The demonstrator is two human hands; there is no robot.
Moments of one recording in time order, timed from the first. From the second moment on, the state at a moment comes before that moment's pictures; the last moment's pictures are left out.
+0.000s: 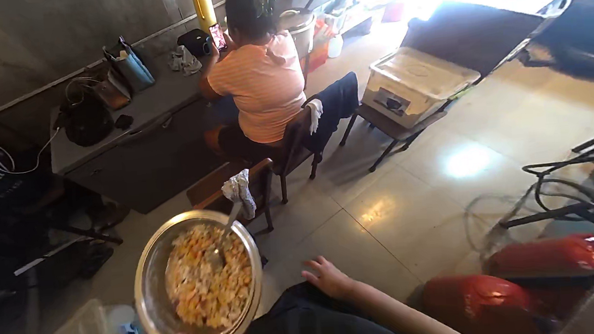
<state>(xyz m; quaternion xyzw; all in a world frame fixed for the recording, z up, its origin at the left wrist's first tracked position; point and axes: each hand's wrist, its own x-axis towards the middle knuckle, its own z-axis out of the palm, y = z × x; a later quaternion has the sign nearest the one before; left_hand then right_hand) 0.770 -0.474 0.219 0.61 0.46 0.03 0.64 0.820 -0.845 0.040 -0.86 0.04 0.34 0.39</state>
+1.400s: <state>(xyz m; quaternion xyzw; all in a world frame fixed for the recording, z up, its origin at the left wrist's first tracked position) 1.268 -0.704 0.187 0.70 0.11 -0.20 0.67 1.092 -0.943 0.211 -0.67 0.33 0.02 0.67</state>
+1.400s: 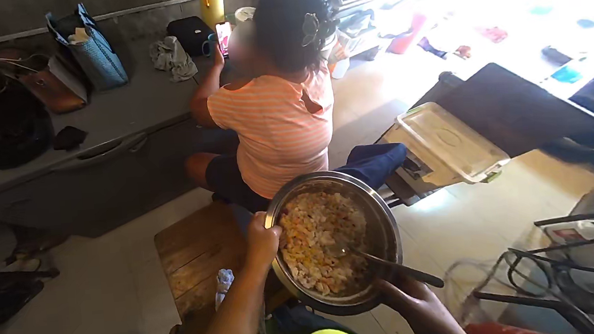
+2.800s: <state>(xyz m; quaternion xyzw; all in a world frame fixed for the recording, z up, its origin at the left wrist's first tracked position) 1.277 -0.681 0.198 0.58 0.17 -0.24 0.76 1.137 -0.942 0.283 -0.98 0.07 0.14 0.09</state>
